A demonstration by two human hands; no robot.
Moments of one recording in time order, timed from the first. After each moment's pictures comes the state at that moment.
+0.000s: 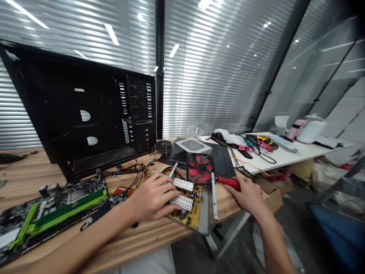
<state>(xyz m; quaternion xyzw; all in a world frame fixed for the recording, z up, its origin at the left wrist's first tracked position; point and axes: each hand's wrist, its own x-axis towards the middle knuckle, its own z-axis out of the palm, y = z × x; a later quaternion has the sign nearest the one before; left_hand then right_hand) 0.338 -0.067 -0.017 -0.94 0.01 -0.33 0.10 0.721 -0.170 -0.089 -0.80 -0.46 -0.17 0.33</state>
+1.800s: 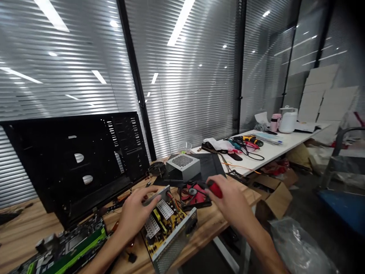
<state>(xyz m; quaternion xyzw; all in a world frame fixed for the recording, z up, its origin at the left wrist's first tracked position) 0.331 -0.048 0.006 -0.85 -0.38 -0.37 -0.08 0.618 -0.202 0.000 -0.66 -0.59 -0.08 0.45</state>
